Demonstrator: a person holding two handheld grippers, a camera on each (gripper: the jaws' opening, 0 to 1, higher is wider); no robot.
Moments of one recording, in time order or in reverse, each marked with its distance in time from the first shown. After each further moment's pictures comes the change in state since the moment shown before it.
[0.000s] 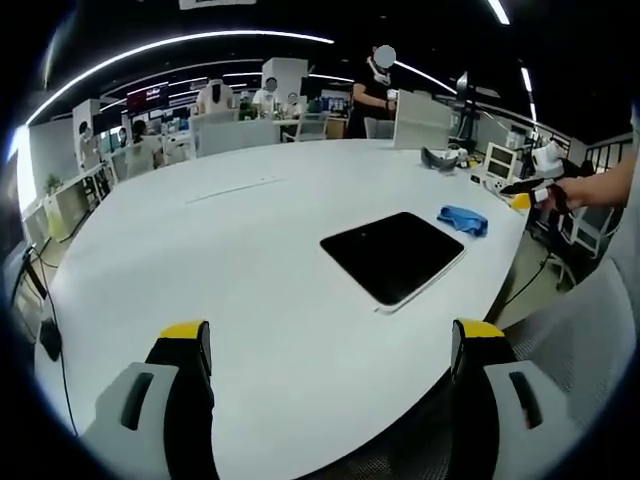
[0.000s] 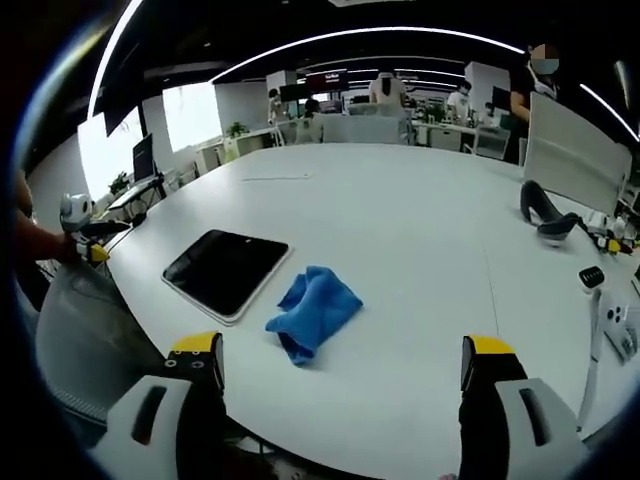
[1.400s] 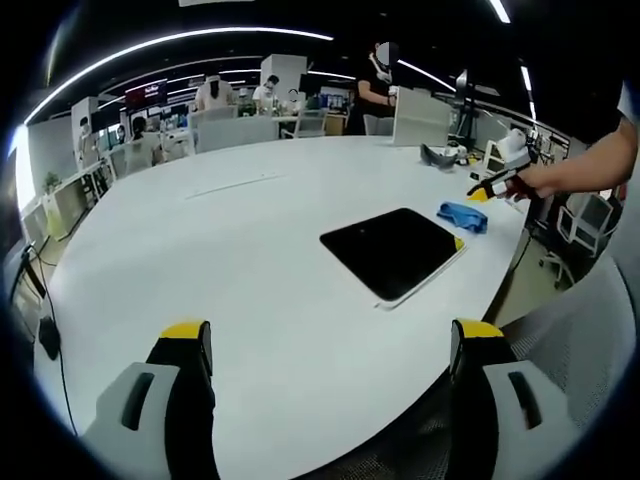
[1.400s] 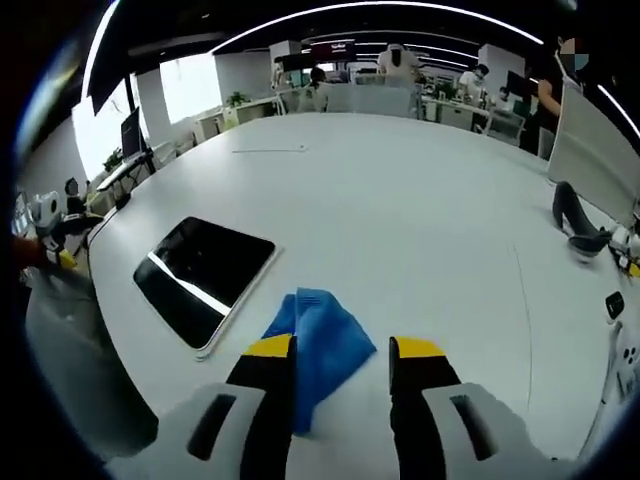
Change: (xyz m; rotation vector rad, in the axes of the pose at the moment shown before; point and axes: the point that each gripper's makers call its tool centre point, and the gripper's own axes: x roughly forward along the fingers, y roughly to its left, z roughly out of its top) left arm 0.002 0.002 -0.005 0.000 0.014 -0.005; right arm 0.092 0.005 0.014 -0.048 0.164 0.004
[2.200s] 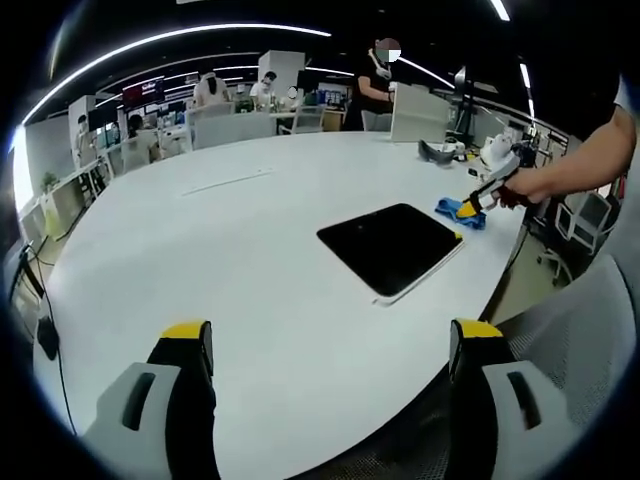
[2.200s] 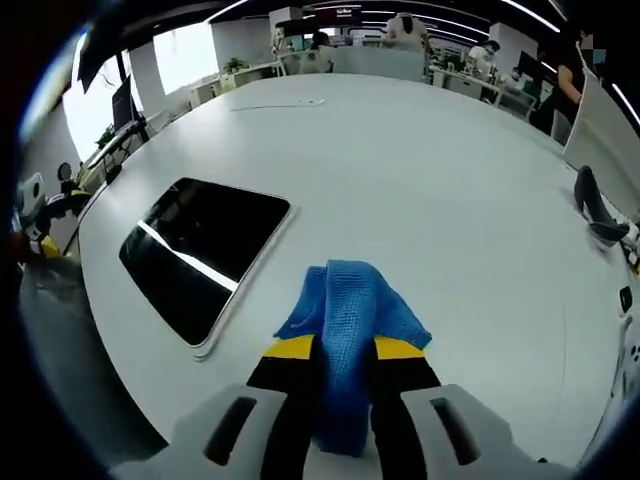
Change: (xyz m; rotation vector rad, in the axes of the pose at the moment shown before) left arm 0.001 -0.002 -0.003 0.003 0.017 -0.011; right arm 0.032 0.029 -0.021 -0.014 0.123 -0.009
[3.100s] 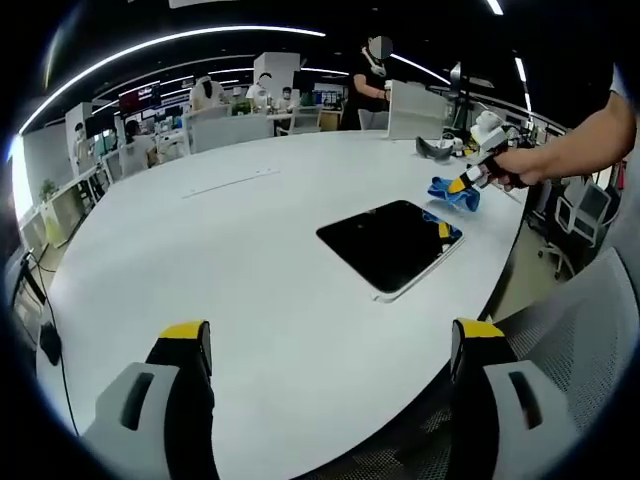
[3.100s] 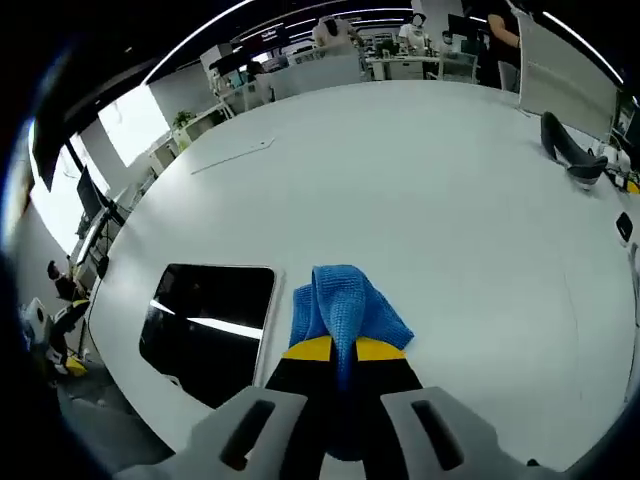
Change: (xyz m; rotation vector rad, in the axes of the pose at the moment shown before) left arm -0.001 0.001 -0.002 0.023 -0.011 0.004; right arm -0.011 -0.005 0.048 0.342 -0.046 -0.004
